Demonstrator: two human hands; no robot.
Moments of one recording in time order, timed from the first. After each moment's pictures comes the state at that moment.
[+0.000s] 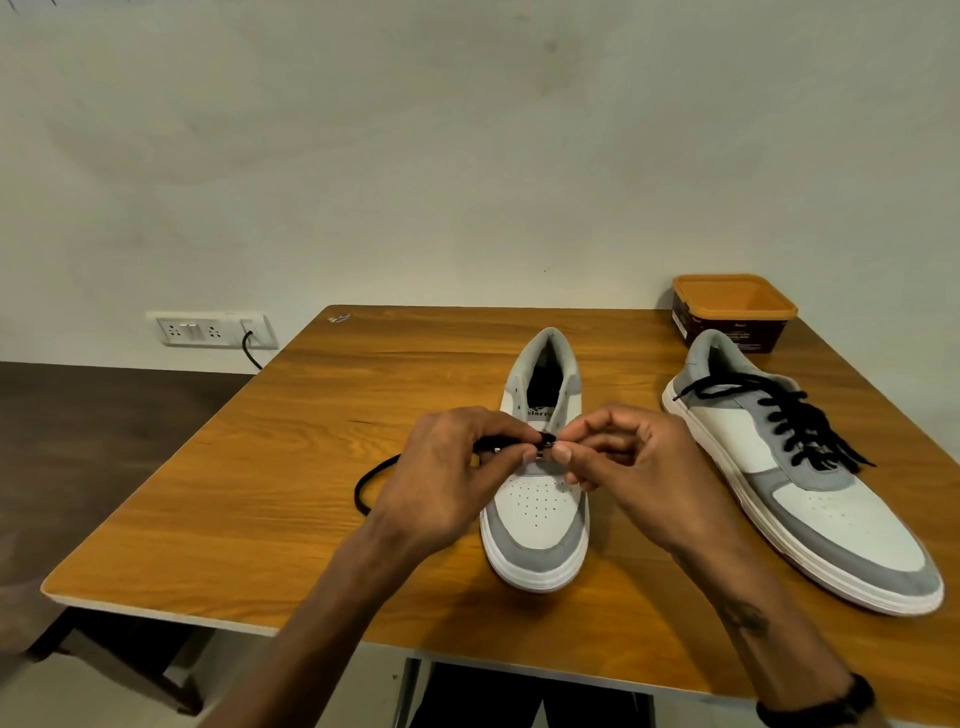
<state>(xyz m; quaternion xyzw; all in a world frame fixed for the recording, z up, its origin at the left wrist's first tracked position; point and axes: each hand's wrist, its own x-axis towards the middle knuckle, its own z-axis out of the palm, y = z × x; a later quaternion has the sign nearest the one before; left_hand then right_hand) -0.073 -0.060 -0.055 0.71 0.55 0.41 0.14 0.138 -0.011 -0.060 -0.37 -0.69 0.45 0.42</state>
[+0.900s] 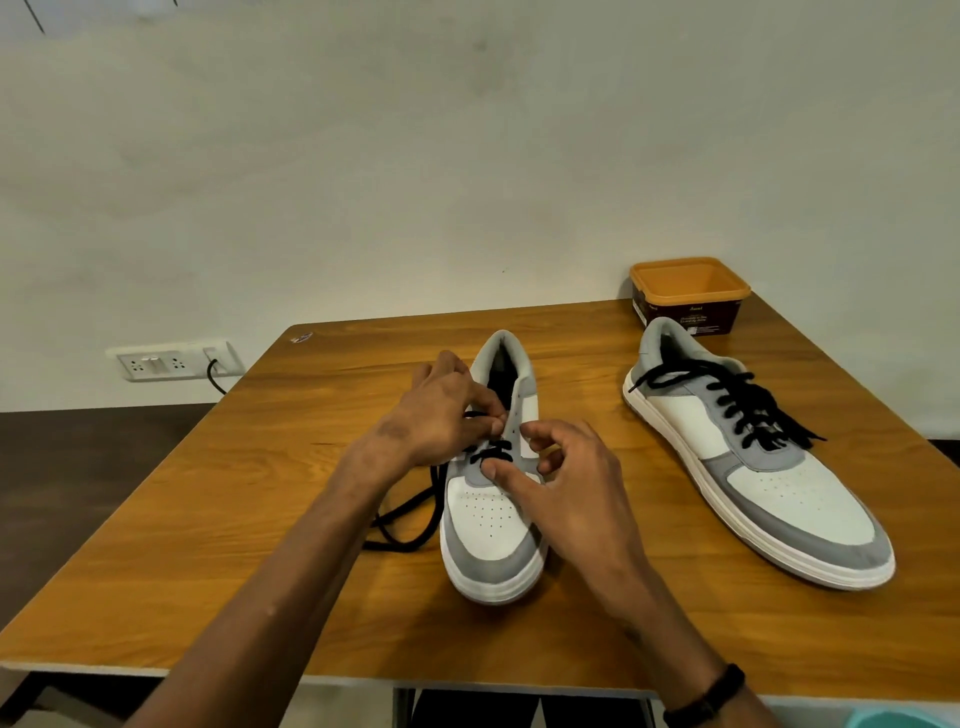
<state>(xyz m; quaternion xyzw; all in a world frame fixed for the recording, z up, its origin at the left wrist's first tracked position) -0.057 0.020 -0.022 0.74 0.65 0.11 0.09 0.115 -0.006 -0.101 -0.52 -0.66 0.30 0.44</state>
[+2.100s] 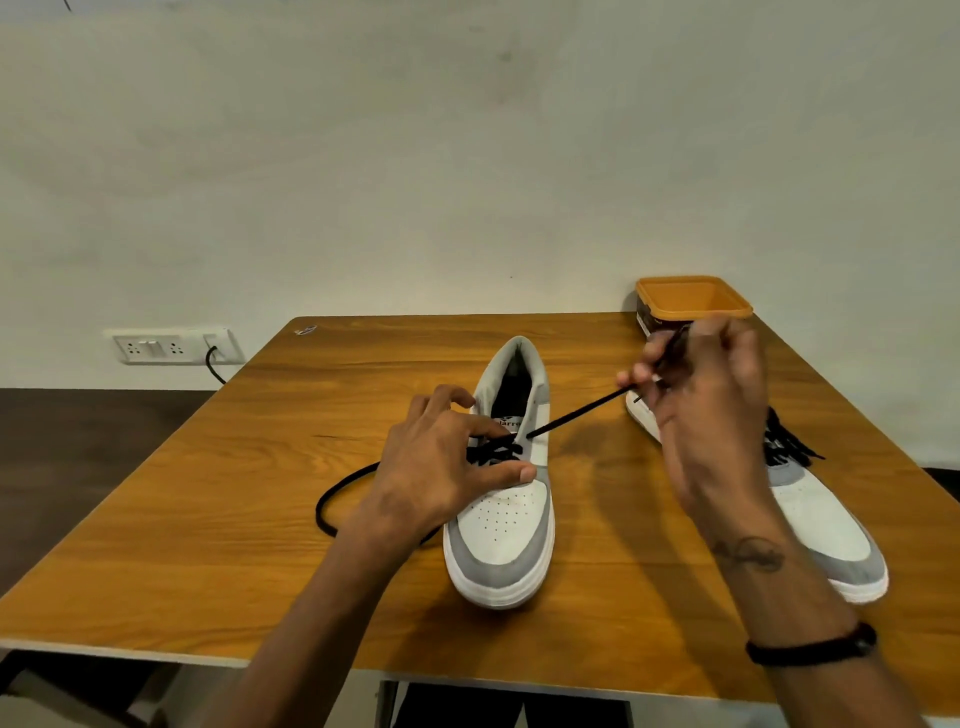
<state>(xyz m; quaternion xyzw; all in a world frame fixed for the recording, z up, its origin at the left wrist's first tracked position) -0.061 -0.019 -0.059 0.71 0.67 0.21 0.08 0.166 0.016 -0.018 -0.29 -0.43 0.48 0.71</state>
